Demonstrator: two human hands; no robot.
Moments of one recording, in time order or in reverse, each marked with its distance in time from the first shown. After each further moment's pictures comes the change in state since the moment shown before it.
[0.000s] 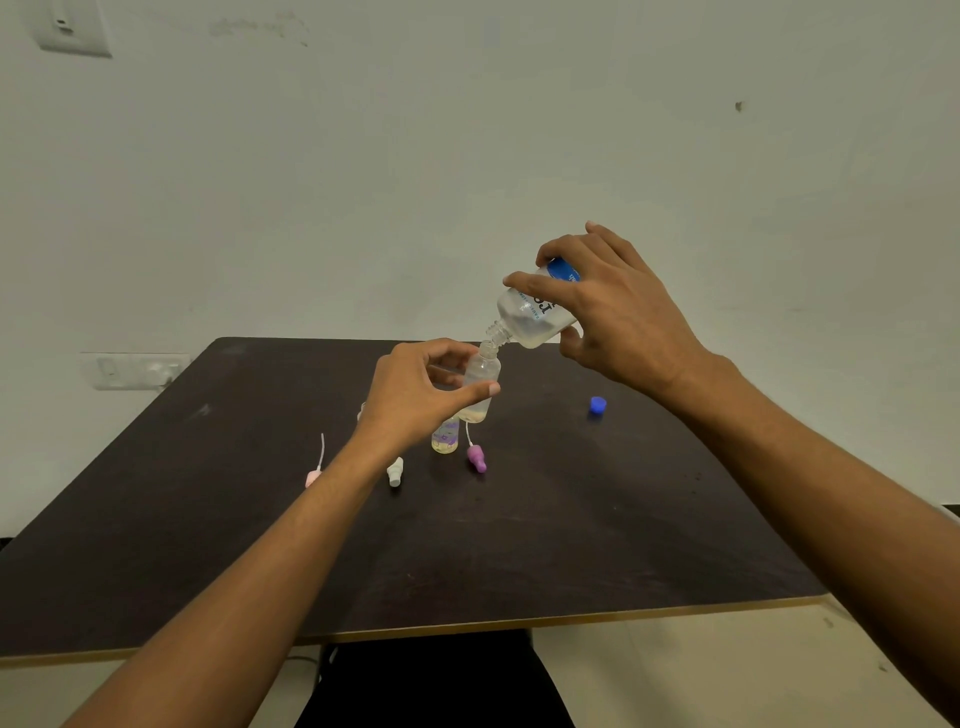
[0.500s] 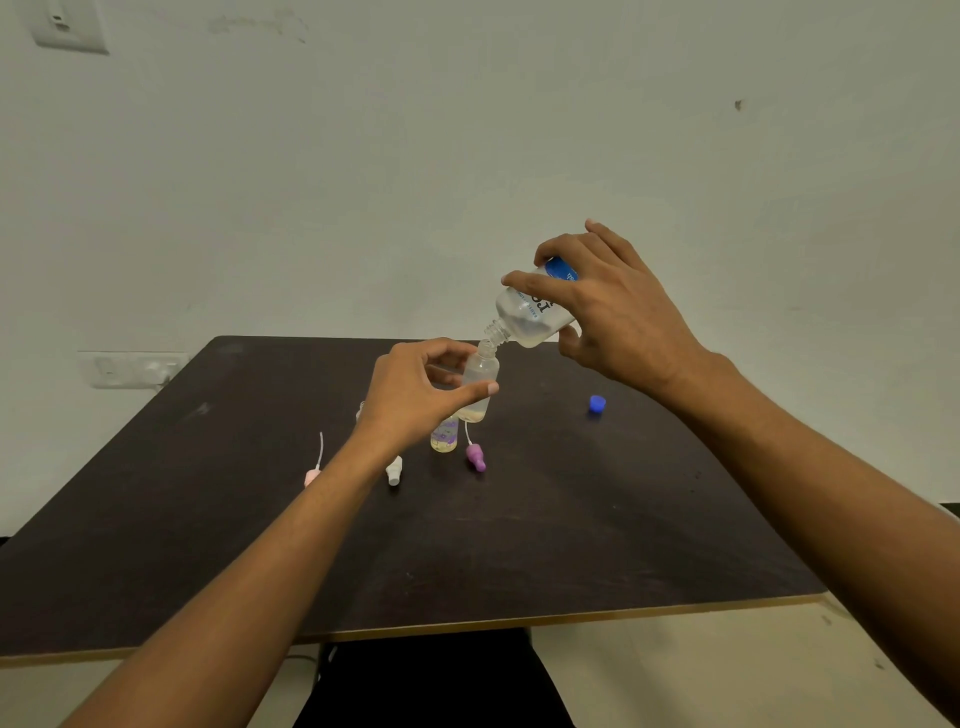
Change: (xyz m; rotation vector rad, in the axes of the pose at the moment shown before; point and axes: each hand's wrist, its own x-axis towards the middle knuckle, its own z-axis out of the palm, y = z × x) left_hand -0.001 0.002 -0.001 -0.005 -0.009 0.000; right_hand 0.001 0.000 -0.001 0.008 -0.023 -0.005
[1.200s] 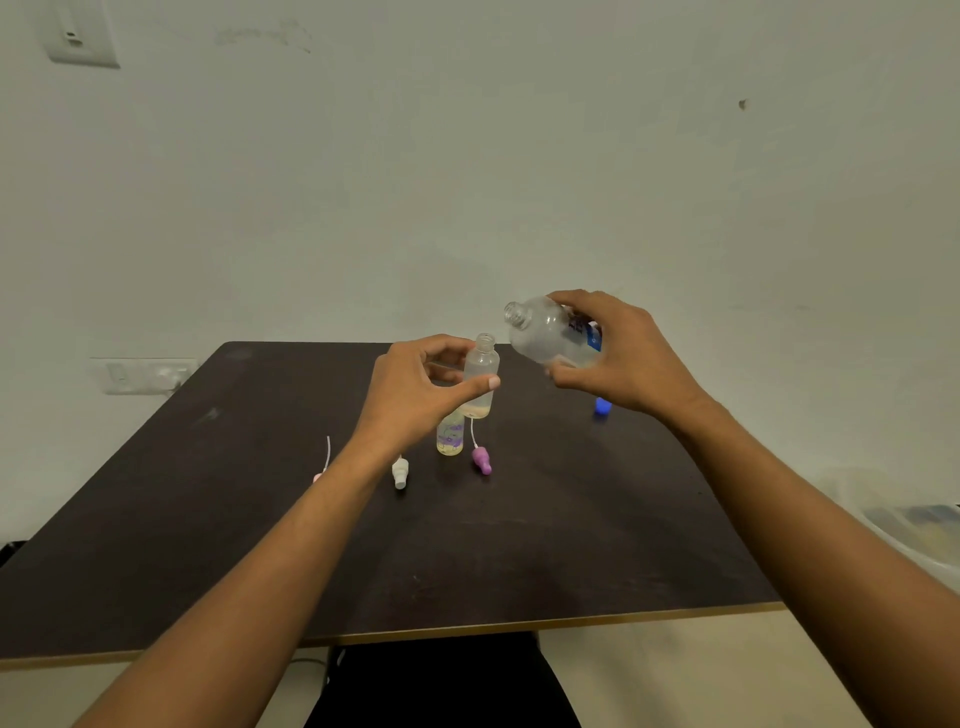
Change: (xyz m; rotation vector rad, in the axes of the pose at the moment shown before) left_hand 0.002 -0.001 -0.003 -0.064 0.030 -0.018; right_hand -0.033 -0.003 0.033 0.660 -0.090 0.422
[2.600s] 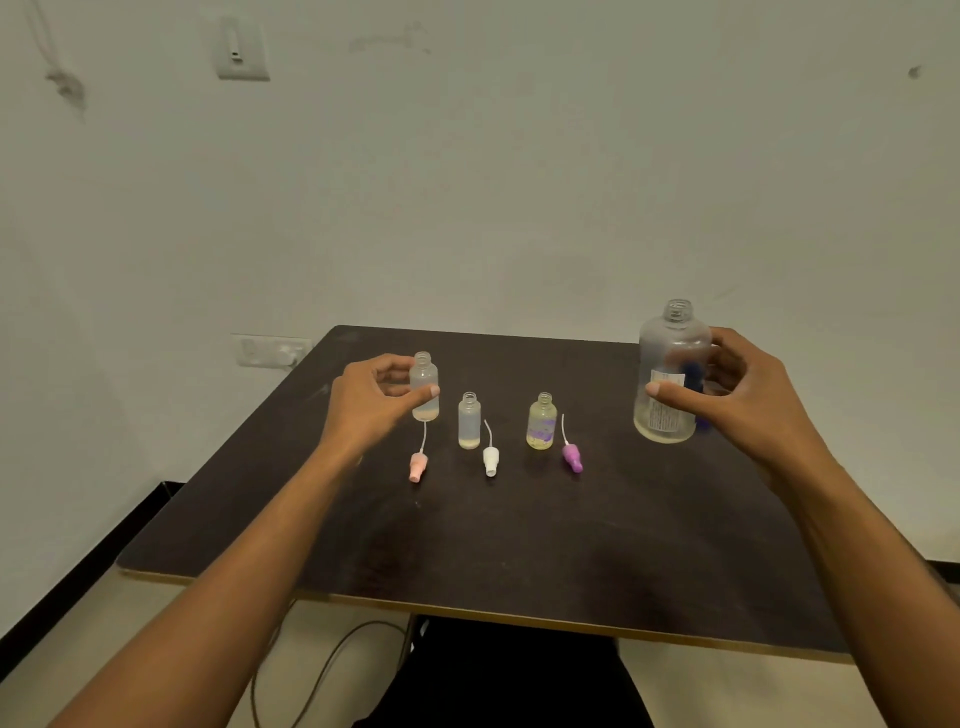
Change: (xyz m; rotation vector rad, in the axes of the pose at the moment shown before) left_hand -0.032 -0.091 -0.118 0.154 0.257 -0.248; right_hand -0.032 0.013 0.033 0.513 0.076 0.217
